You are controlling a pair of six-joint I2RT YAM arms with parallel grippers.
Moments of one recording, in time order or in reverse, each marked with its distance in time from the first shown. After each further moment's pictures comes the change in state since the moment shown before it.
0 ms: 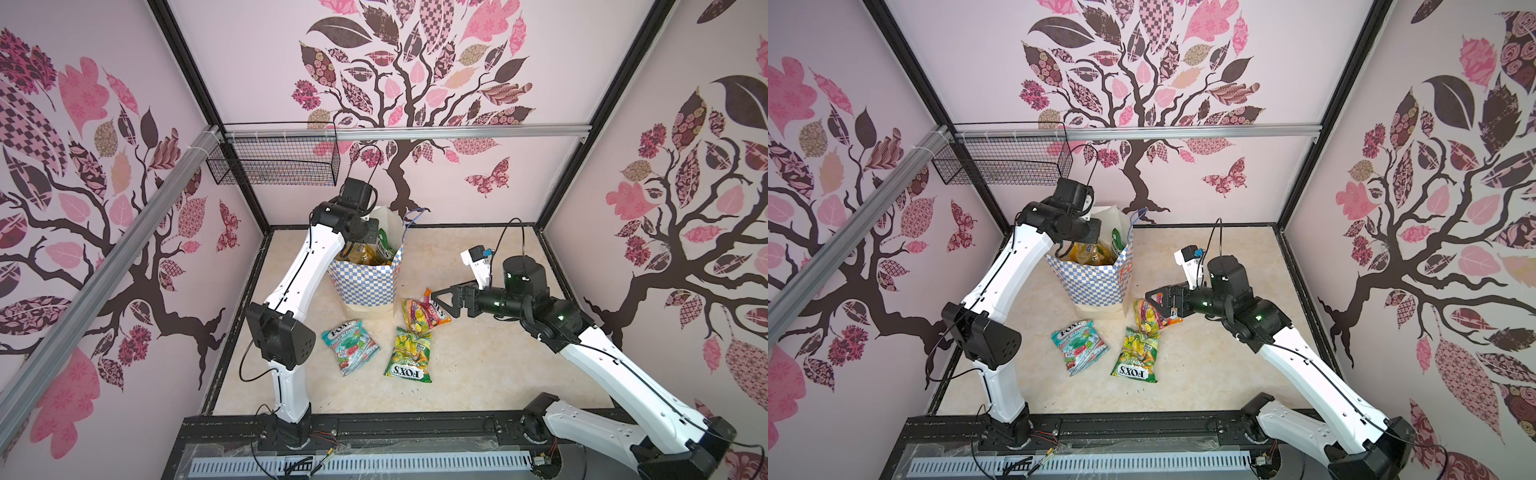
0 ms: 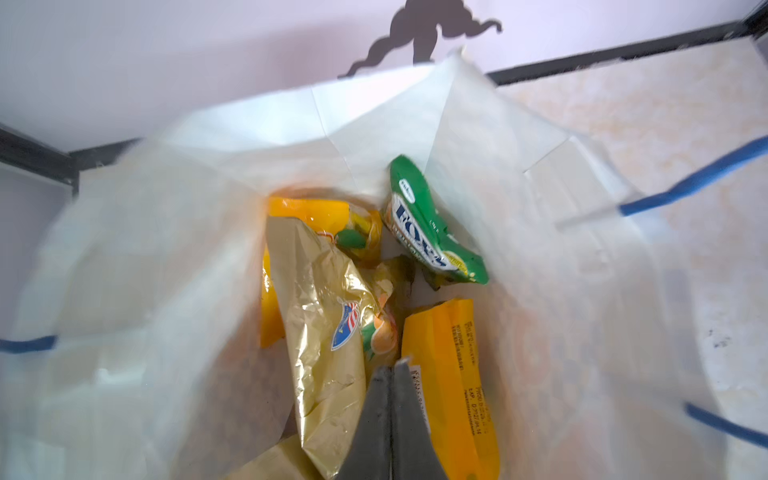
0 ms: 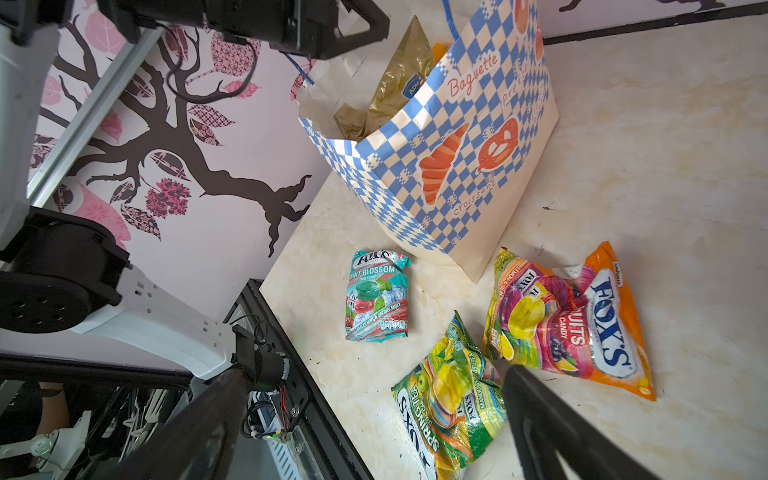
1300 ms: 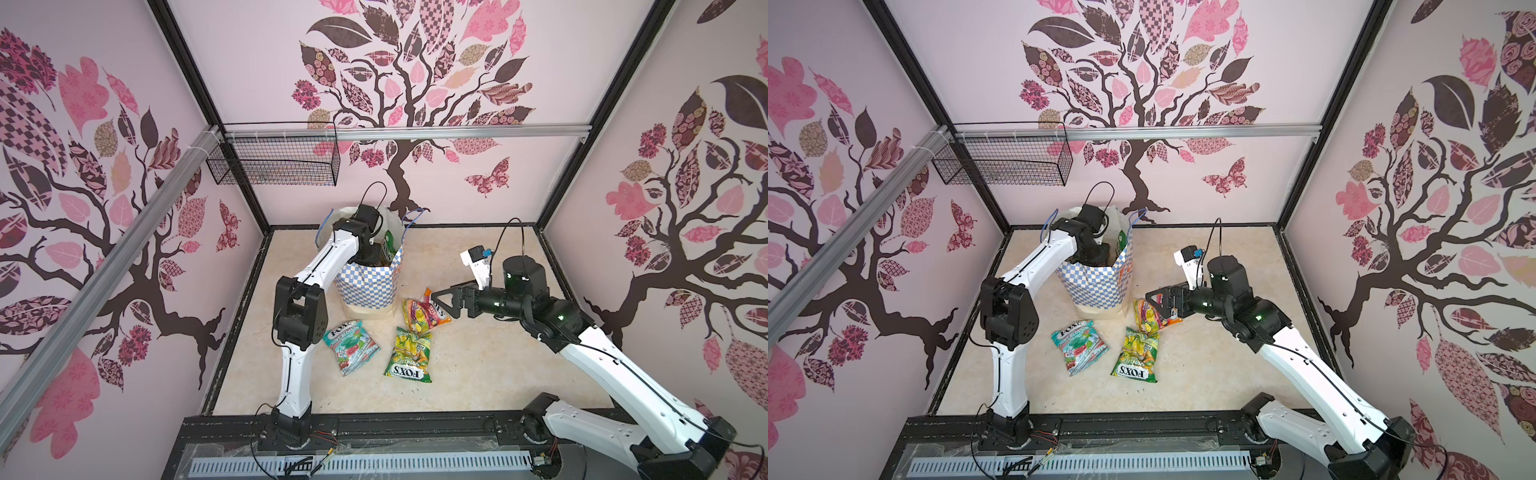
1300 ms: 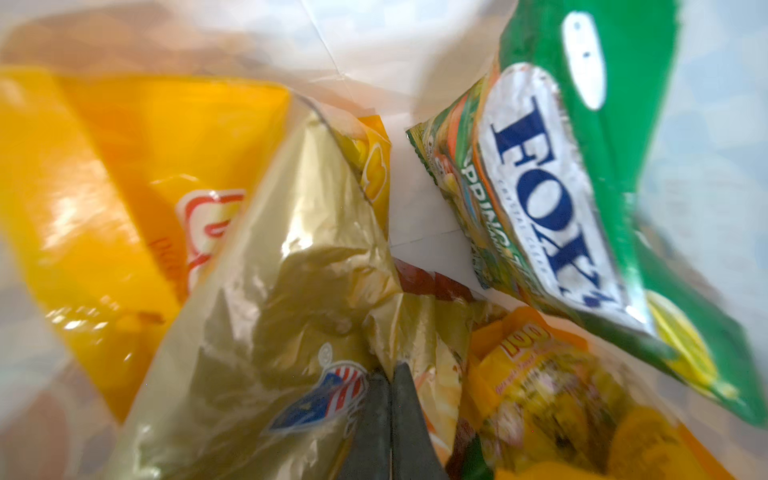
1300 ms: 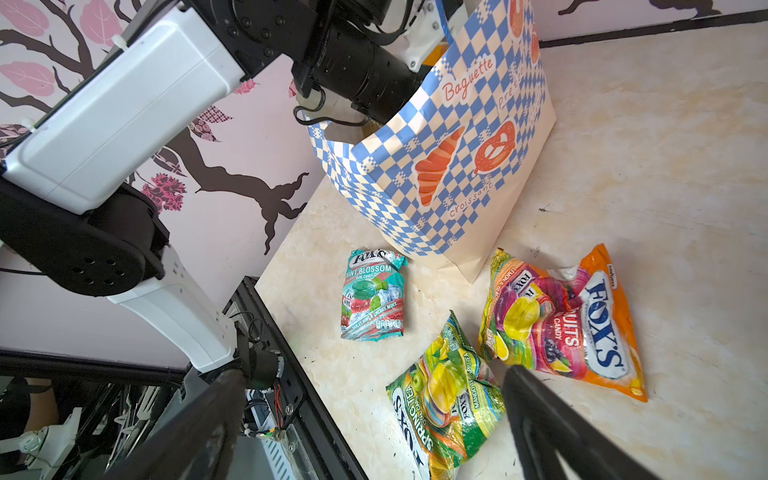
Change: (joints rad) left arm 0.036 0.205 -0.181 0.072 0.031 0.005; right arm 0.000 0.000 0.000 -0.006 0.003 -0.019
